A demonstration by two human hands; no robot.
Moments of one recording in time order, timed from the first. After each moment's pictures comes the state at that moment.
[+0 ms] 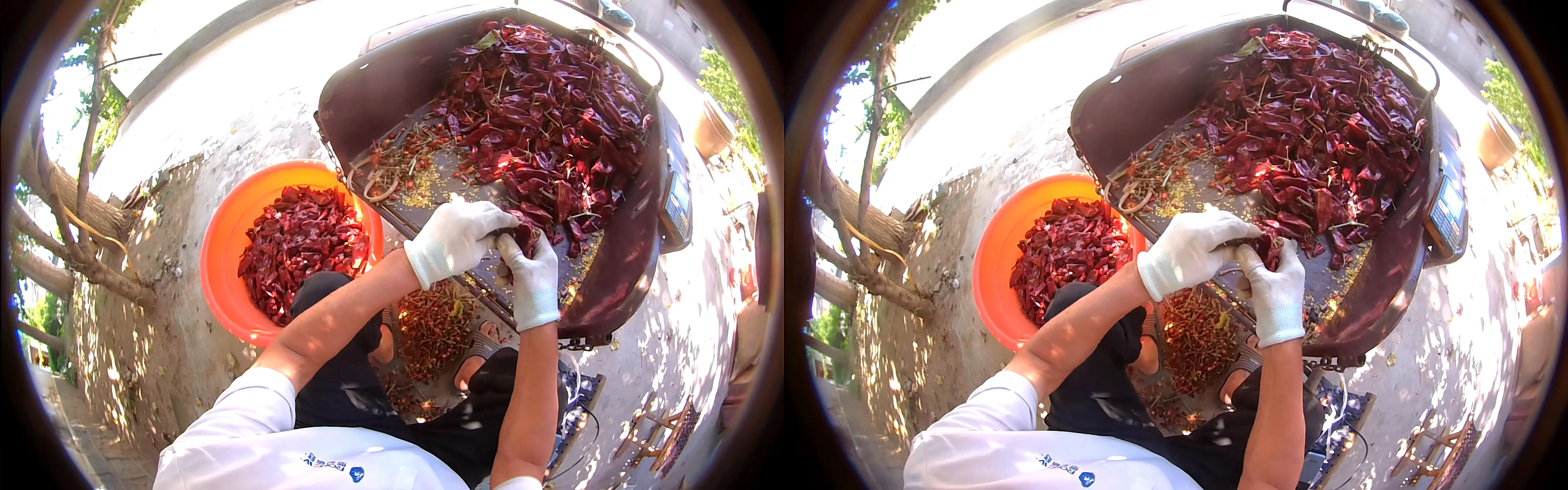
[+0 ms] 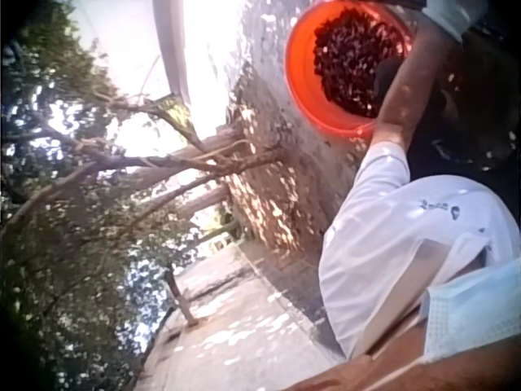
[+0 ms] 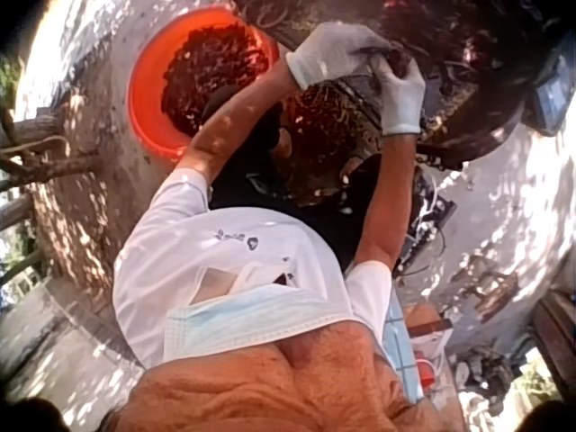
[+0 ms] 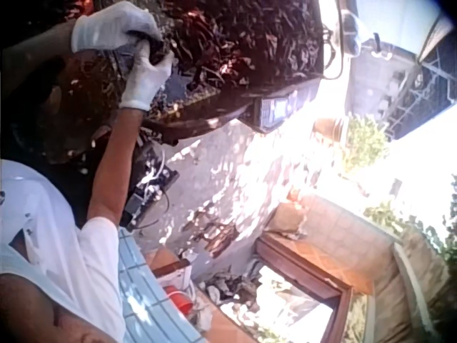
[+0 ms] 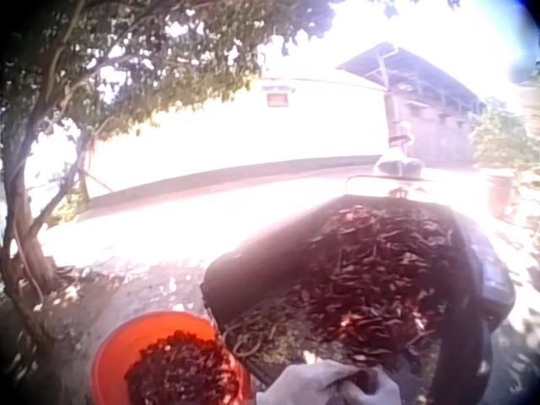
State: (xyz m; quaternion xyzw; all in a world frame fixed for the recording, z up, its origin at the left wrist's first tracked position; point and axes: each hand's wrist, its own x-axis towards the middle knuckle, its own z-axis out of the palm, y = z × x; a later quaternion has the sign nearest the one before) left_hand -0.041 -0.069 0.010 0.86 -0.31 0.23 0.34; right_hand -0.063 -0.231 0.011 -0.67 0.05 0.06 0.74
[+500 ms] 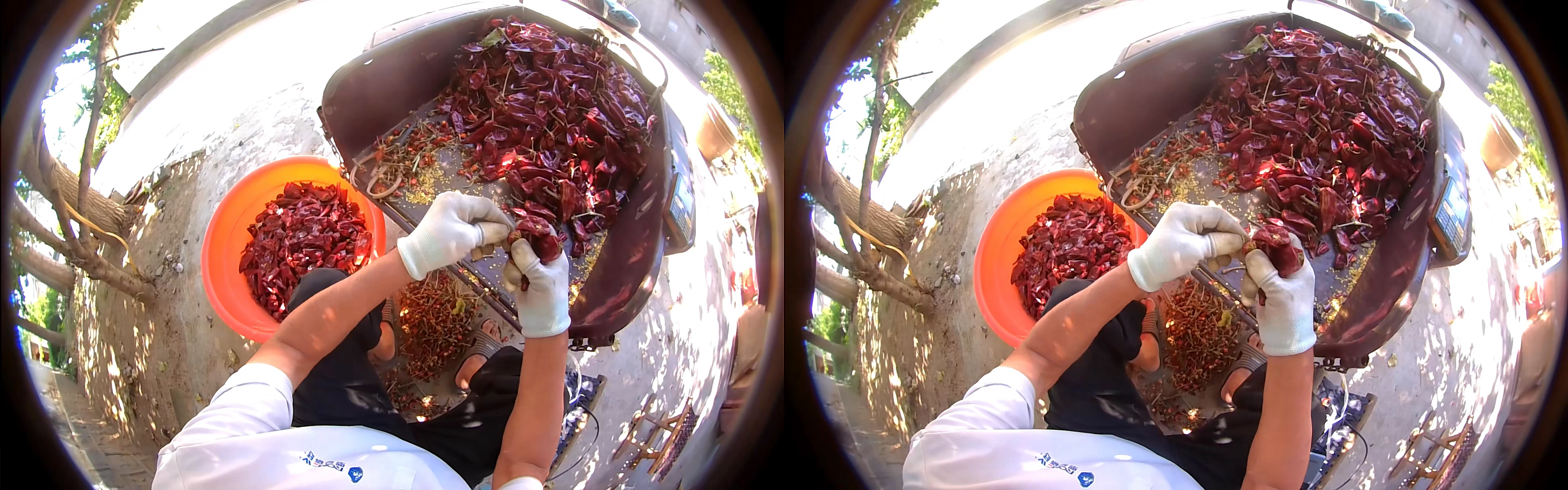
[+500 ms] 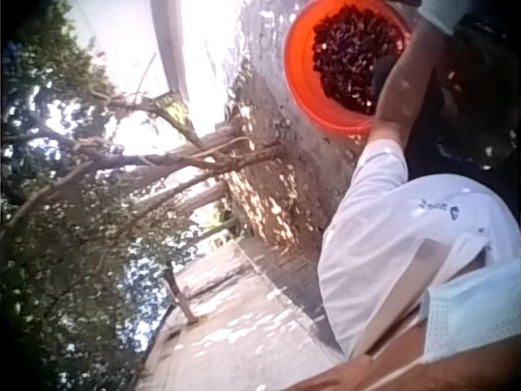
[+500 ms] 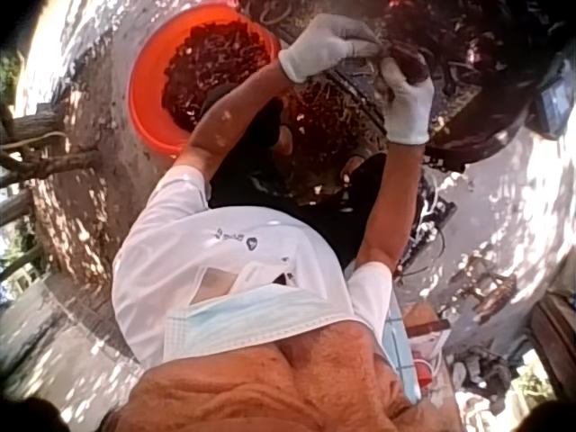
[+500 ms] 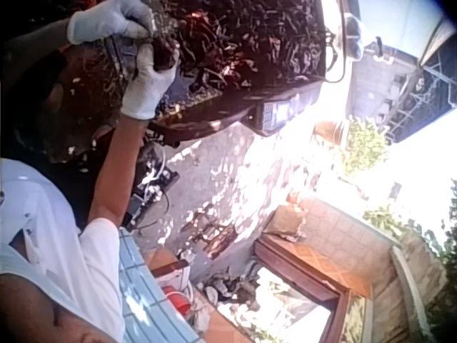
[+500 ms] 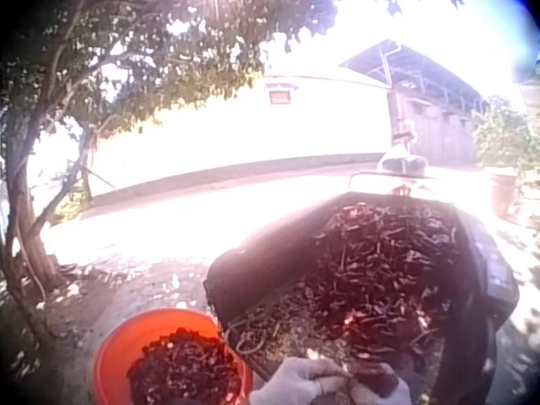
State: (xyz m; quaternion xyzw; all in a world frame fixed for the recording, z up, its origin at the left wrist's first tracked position) left_hand -0.051 -0.056 0.027 0.72 -0.16 -0.03 0.68; right_hand -0.074 -0.237 0.022 -0.52 -0.02 0.11 0.85
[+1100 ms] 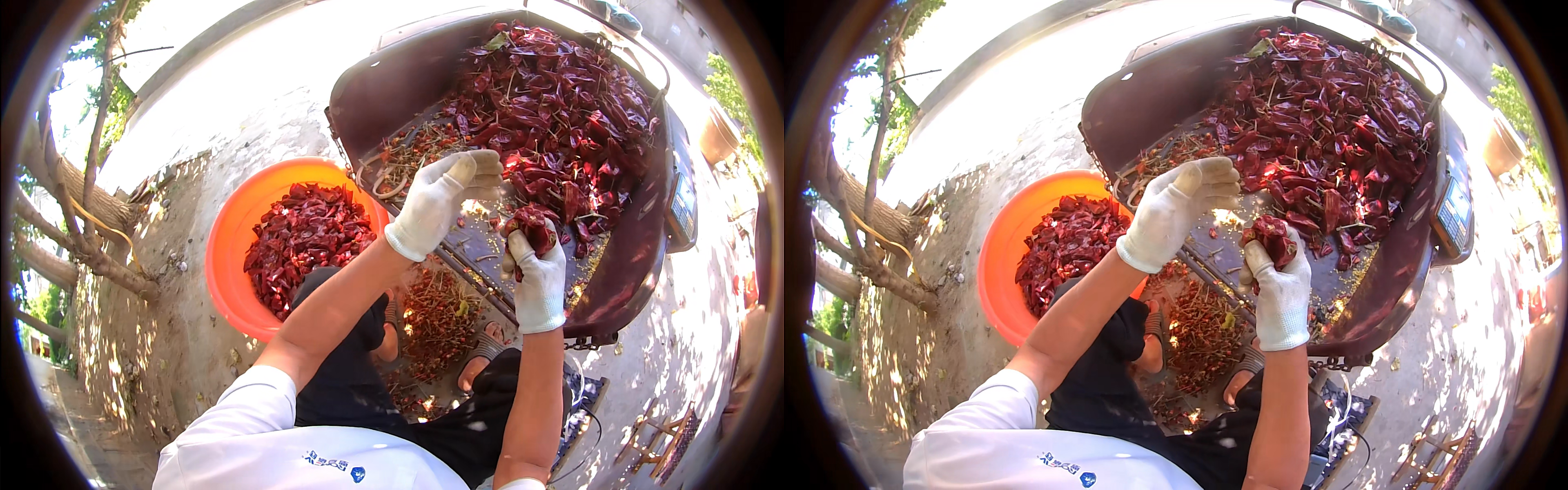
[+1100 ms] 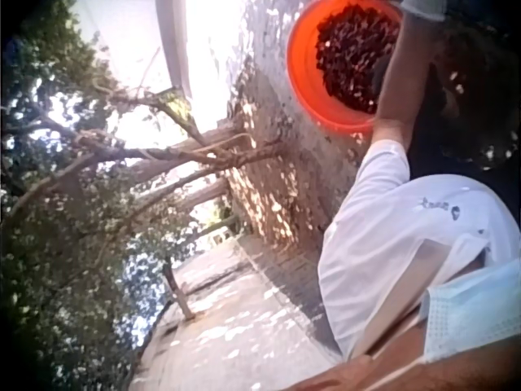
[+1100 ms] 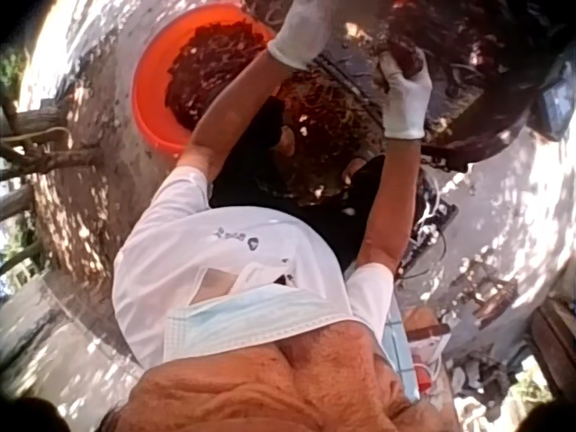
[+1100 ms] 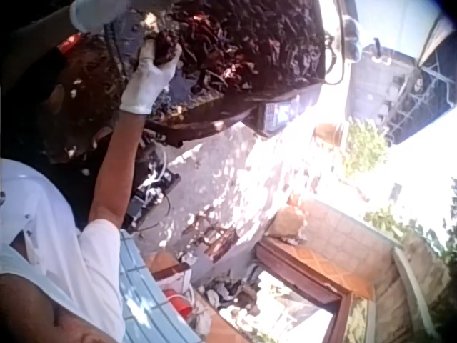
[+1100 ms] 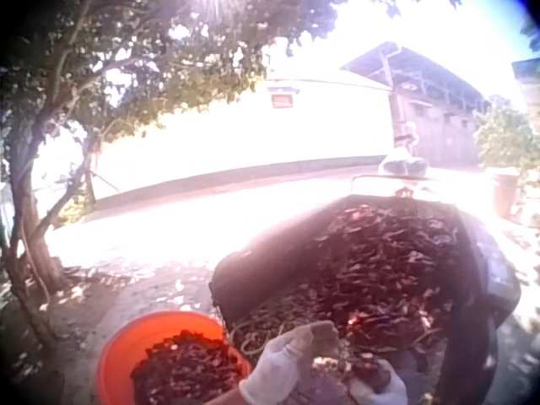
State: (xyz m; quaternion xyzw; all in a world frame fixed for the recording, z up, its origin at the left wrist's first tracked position) left_hand -0.032 -0.043 0.027 0.50 -0.17 0.02 0.85; right_hand -0.073 -0.224 0.017 -0.56 0.00 0.06 0.83
